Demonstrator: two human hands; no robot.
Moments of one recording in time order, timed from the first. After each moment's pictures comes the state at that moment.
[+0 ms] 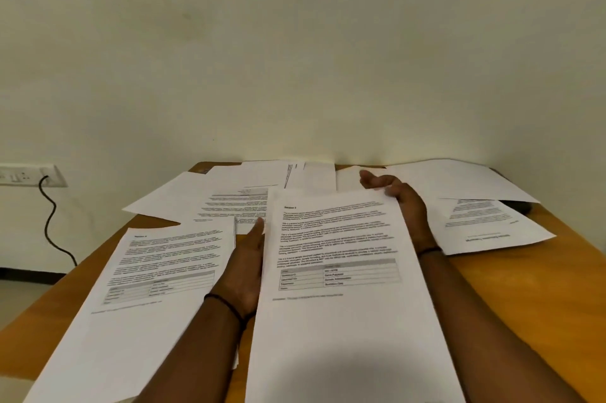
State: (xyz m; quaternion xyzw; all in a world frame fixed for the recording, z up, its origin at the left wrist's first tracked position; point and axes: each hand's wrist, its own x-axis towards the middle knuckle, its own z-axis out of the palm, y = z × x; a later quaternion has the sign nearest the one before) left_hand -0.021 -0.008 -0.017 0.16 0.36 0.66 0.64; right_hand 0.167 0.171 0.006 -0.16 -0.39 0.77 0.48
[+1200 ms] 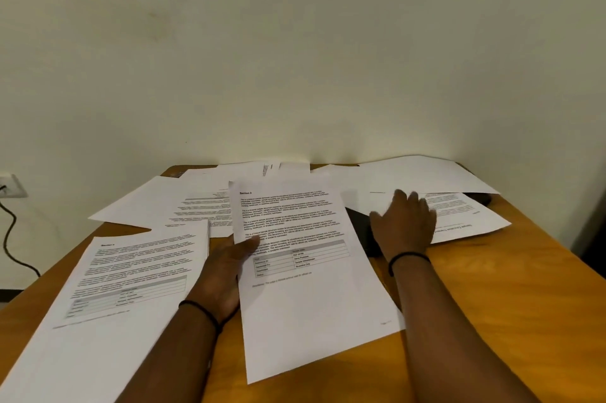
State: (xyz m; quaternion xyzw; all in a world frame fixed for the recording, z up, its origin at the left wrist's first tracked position) left_hand -0.009 -0.008 -0.022 0.22 0.43 0.69 0.53; right_hand 0.209 0.170 -0.021 -0.67 -0.69 0.01 0.29
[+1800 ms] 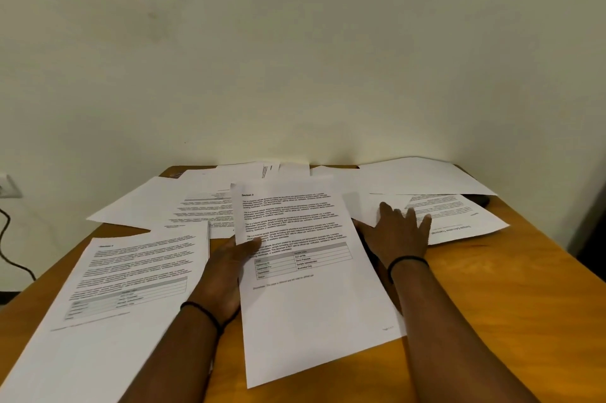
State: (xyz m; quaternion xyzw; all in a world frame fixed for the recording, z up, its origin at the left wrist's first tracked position) left_hand -0.010 -0.008 -0.021 0.24 0.43 0.69 0.53; right_hand 0.209 0.160 -0.022 -0.66 -0.73 0.04 0.15
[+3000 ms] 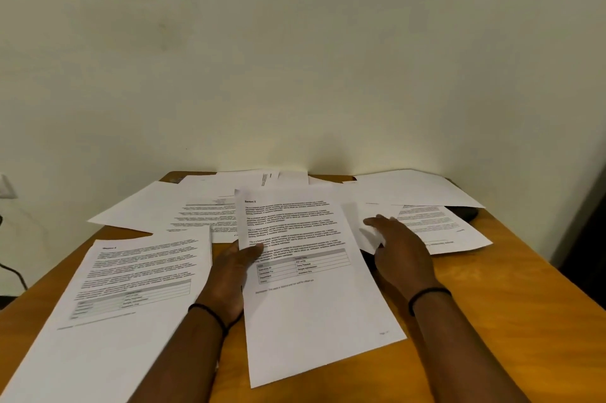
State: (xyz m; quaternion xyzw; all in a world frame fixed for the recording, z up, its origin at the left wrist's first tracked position) left_hand -0.014 -0.008 -0.026 0.26 0.45 0.70 0.49; right_hand 0.238 0.128 -0.024 -0.51 -0.79 0.11 0.31
